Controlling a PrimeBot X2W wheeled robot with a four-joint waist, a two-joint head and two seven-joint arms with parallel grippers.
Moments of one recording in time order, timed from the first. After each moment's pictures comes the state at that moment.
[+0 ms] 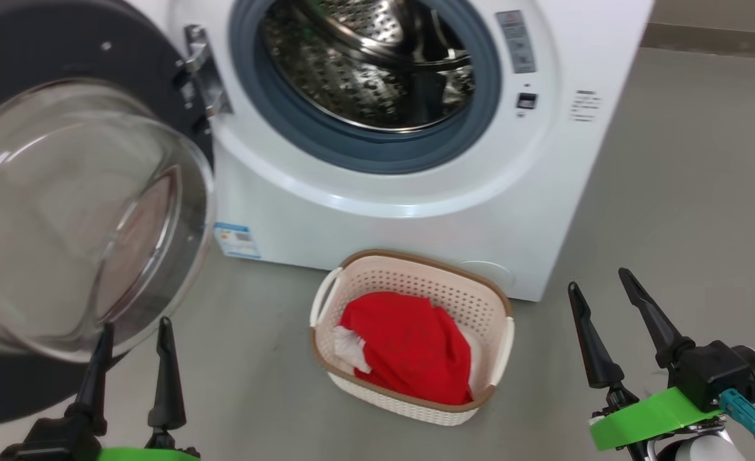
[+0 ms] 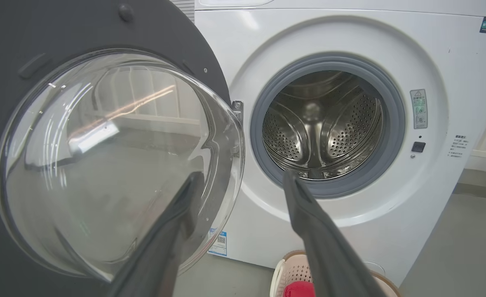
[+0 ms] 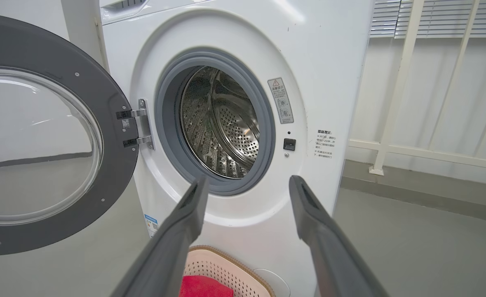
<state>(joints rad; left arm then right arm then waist) -0.02 0.05 0.06 0.07 -0.19 -0.01 -0.25 -0.03 -0.06 0.02 0.11 0.18 0.13 -0.26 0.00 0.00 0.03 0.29</state>
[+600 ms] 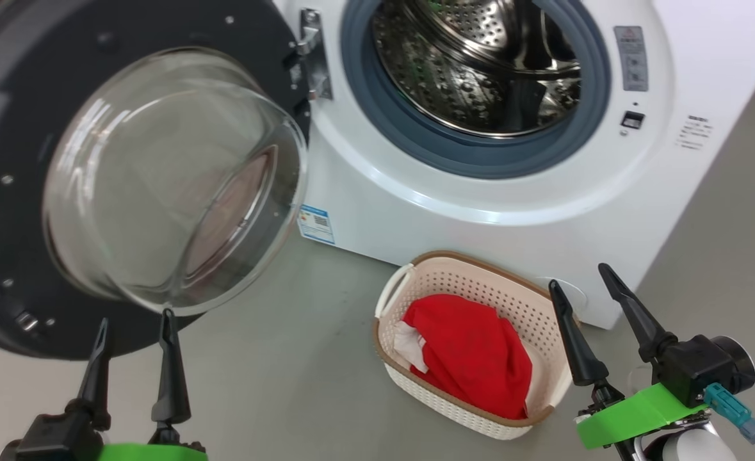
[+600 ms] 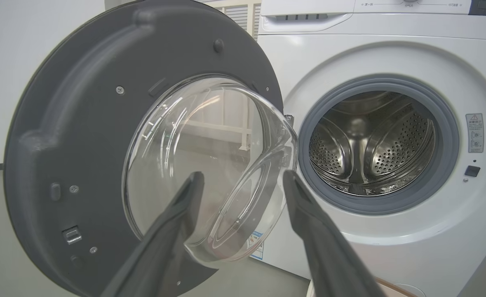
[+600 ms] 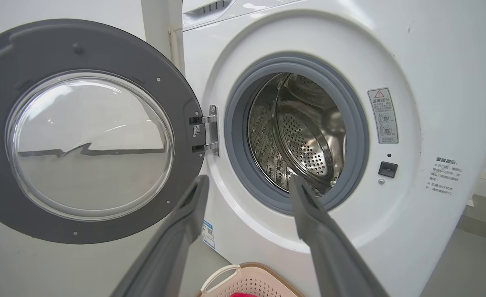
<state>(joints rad) -0.02 0.05 0.04 0.01 -0.21 0.03 -0.23 -0.06 -0.08 0.08 0.12 0.19 0.13 -0.26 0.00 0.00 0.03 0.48</state>
